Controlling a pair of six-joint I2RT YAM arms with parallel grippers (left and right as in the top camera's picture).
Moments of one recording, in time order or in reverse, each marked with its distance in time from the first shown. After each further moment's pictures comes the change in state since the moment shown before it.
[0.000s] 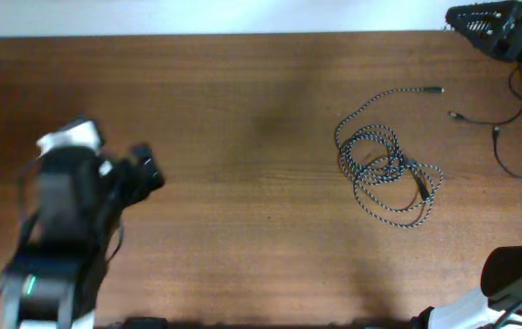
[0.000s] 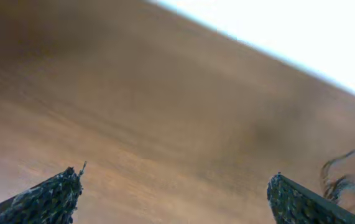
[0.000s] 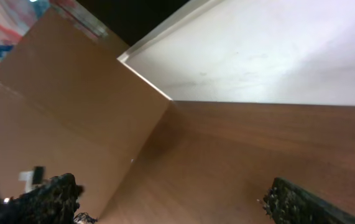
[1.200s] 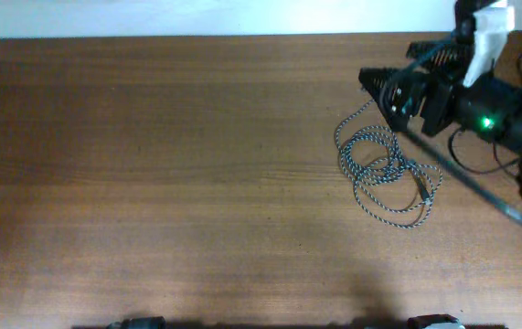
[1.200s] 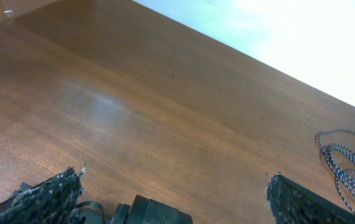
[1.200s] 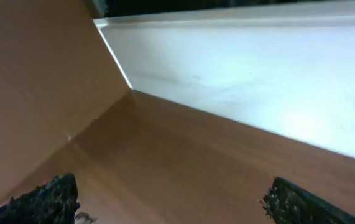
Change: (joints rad) left arm 0.108 -0.911 0.001 -0.651 0.021 0.023; right arm 0.455 -0.503 -0.160 -0.065 0.652 -0.113
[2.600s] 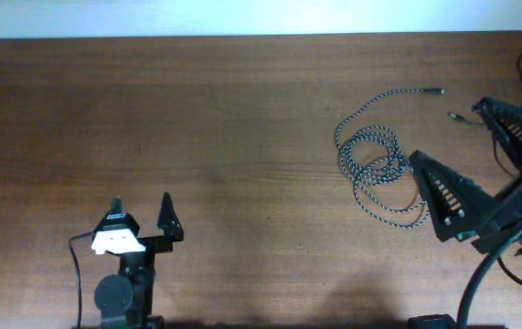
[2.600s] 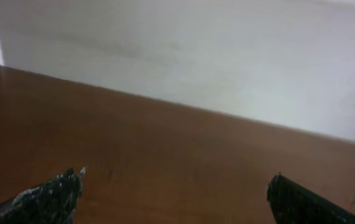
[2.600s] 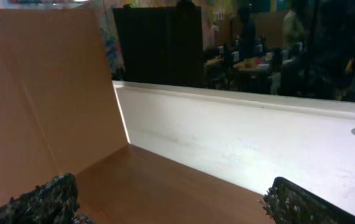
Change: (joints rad) left arm 0.040 -0.009 -1.247 1.635 0.176 0.200; right arm 0.000 -0.412 -0.163 0.142 0.076 0.065
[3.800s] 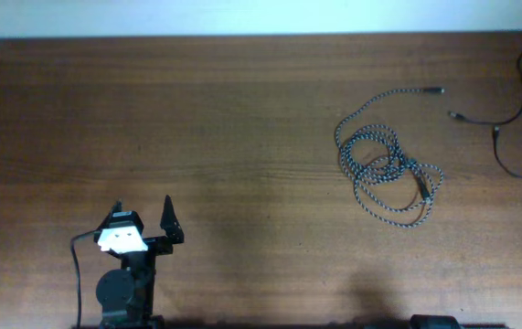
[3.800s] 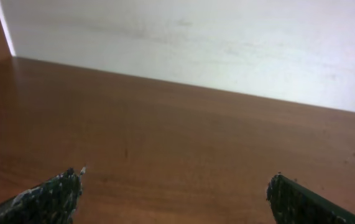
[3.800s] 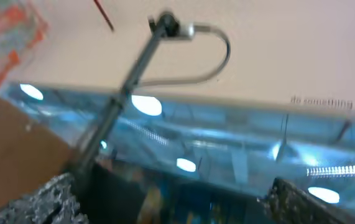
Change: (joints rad) left arm 0.000 0.004 0.001 -0.072 -0.023 0.059; right arm -0.142 -0.870 -0.386 0.521 0.116 -0.021
